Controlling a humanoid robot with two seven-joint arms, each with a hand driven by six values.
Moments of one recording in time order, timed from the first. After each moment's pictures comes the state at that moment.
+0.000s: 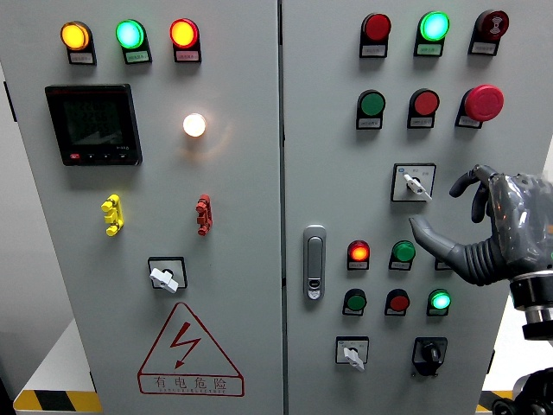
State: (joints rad) left arm -0.03 -0.10 0.05 -0.18 0.05 -0.05 -0.03; right arm 0.69 0.14 1.58 1.61 -2.74 -0.06 -0.11
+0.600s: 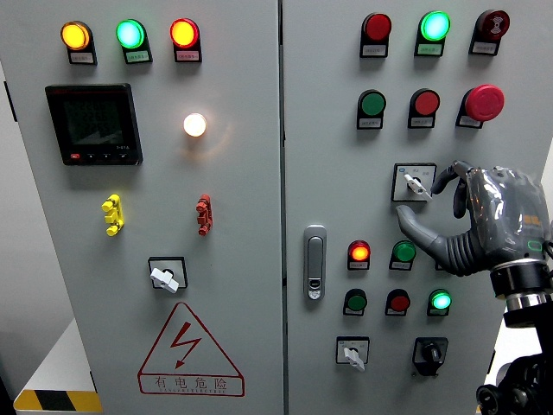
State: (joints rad) left arm -0.03 -0.10 0.05 -0.18 0.05 -0.05 -0.03; right arm 0.75 0.13 1.55 1.54 -2.74 -0.06 -0.10
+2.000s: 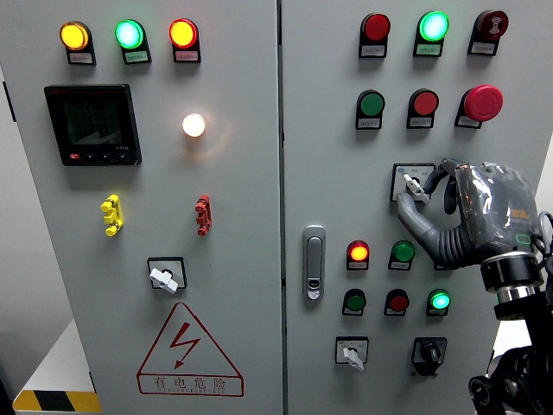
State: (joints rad) left arm -0.03 -0.10 0.05 -0.18 0.05 -0.05 -0.03; right arm 0.78 0.13 1.54 1.50 -2.74 -0.06 -0.10
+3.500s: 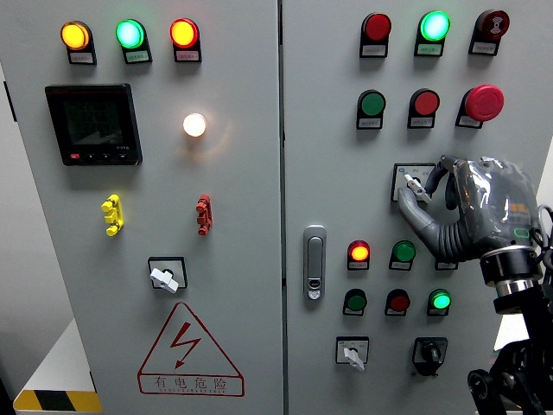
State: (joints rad) left arm -0.03 -0.10 0.05 -0.18 0.05 -0.05 -0.03; right arm 0.80 0.12 1.54 1.48 -2.78 -0.06 -0.11
